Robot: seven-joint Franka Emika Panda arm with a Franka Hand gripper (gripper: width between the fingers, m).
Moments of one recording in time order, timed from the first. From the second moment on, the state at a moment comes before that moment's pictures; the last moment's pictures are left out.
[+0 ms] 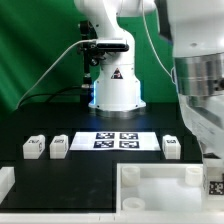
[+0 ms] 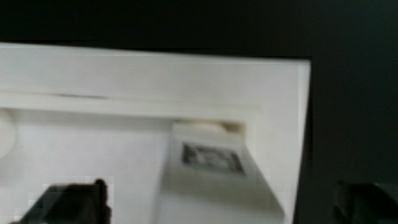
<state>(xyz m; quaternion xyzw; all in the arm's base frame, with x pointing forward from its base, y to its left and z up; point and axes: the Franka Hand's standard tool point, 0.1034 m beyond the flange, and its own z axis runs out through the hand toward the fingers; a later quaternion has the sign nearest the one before) 0.629 0.134 0.074 -0.76 0.64 0.03 0.07</state>
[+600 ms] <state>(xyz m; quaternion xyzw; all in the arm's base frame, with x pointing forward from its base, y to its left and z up) 0.626 0.125 0.068 -0.94 0.33 0.00 0.07</state>
